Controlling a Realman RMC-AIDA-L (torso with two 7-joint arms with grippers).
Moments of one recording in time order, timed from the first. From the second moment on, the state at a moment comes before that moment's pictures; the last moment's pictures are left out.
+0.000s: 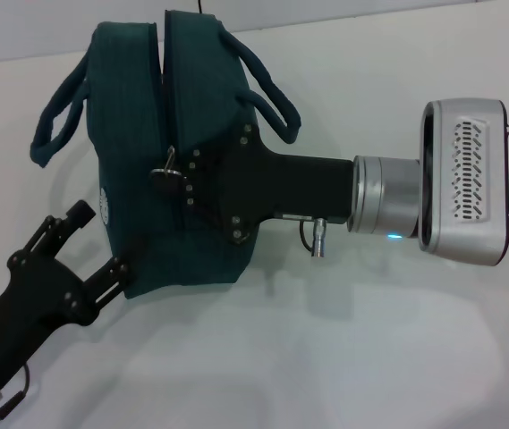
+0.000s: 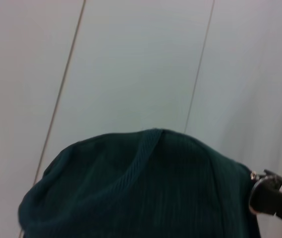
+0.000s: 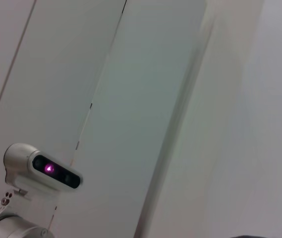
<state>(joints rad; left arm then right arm) -0.34 -2.09 2.83 -0.03 -0.70 1.67 -0.63 0.58 2.03 -1.94 -0.51 -0.57 -1.28 0.46</state>
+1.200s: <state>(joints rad) -0.41 -2.09 2.83 -0.02 -0.71 1.63 -0.54 0.56 2.03 -1.94 -0.52 -0.54 -1.28 0.46</state>
